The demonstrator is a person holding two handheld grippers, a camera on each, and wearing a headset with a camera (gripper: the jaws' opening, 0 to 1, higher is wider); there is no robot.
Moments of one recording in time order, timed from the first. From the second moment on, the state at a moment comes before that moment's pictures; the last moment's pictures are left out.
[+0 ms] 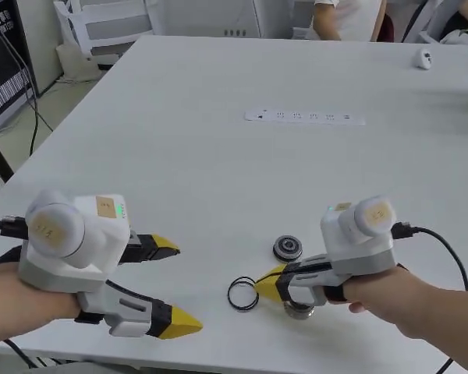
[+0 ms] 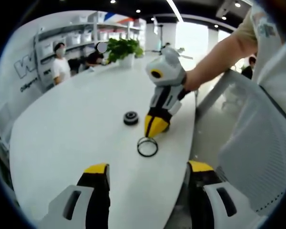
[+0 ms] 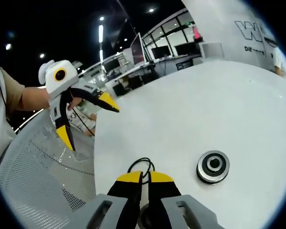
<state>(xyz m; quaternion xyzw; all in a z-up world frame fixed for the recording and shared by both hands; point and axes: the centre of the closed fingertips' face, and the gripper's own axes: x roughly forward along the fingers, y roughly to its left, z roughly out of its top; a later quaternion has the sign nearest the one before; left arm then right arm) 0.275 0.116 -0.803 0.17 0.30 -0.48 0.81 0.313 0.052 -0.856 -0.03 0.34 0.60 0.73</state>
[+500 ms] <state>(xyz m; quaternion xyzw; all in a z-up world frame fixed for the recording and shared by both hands) 0.274 0.117 -0.806 0.17 0.30 -0.48 0.81 0.312 0.051 -0.856 -0.04 0.34 0.60 0.73</state>
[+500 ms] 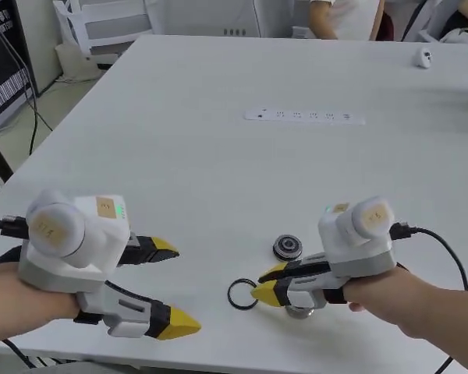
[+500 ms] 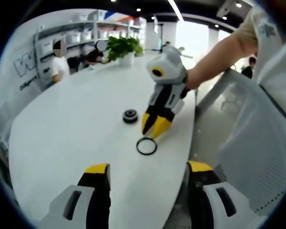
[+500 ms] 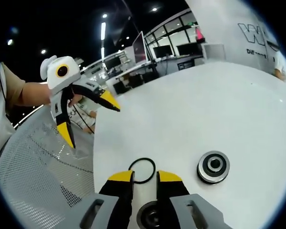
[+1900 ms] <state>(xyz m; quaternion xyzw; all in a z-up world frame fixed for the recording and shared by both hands) 0.329 0.080 -0.796 0.18 0.29 -0.49 0.80 0.356 0.003 -0.819 -0.02 0.28 0.55 0.79</state>
